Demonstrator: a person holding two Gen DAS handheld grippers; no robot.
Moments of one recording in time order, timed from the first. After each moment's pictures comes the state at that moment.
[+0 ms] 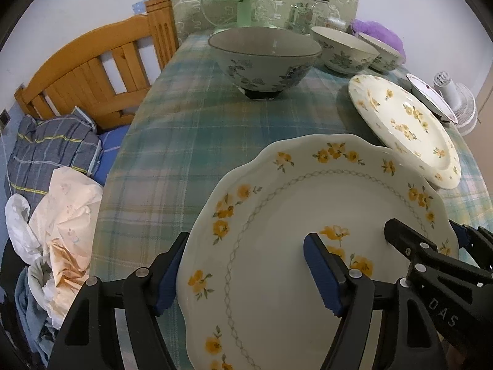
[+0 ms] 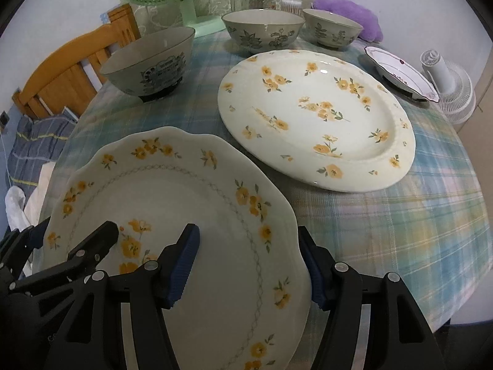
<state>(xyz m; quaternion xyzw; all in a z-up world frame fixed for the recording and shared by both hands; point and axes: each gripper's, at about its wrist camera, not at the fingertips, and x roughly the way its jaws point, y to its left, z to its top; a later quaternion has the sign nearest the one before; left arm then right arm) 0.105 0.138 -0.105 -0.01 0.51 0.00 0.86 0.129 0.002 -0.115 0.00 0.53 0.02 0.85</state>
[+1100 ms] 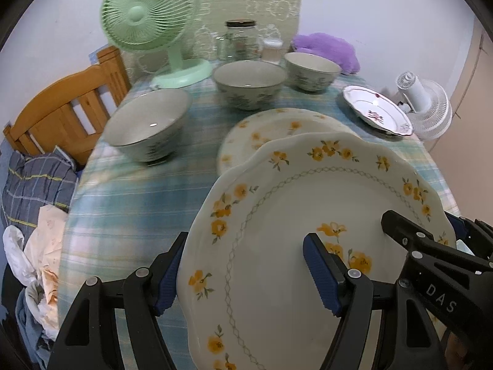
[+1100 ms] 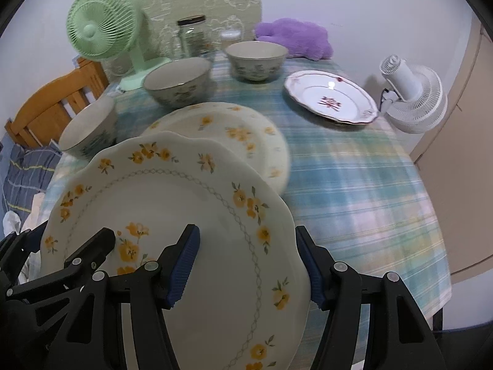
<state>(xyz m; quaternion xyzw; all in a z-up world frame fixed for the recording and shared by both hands) 0.129 -0.001 -0.052 0.01 0.47 -0.03 0.88 0.140 -0.138 -0.055 0.02 0.49 -0.01 0.87</state>
